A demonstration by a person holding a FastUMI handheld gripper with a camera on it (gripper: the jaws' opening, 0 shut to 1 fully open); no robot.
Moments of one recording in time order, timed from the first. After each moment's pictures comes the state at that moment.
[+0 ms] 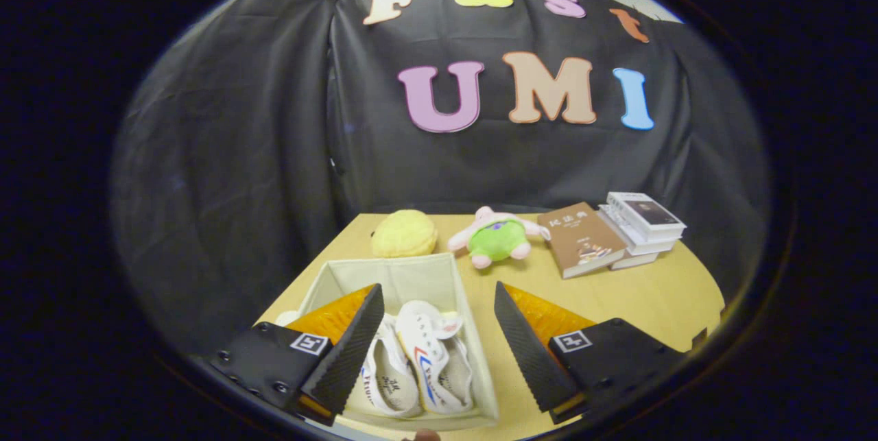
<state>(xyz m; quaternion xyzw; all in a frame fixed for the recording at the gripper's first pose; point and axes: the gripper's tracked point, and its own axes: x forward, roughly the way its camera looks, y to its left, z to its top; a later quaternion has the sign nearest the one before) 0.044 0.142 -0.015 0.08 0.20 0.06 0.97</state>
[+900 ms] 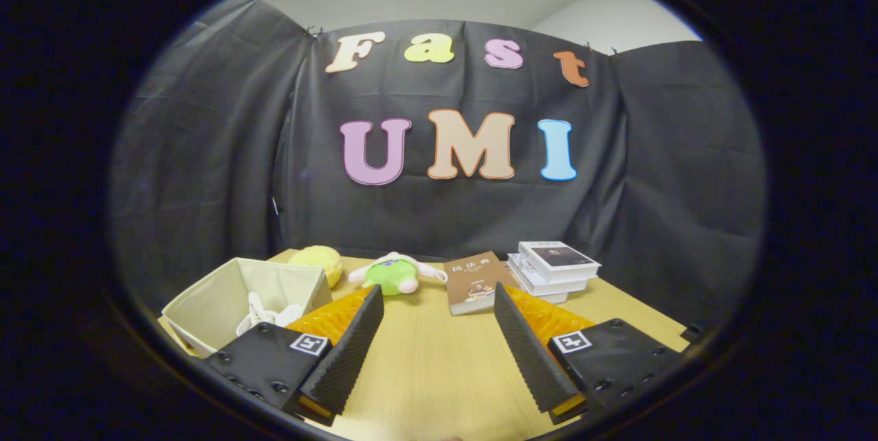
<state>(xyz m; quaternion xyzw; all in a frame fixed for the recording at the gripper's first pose) 0.015 -0.028 -0.031 0.05 0.06 -0.03 1.00</state>
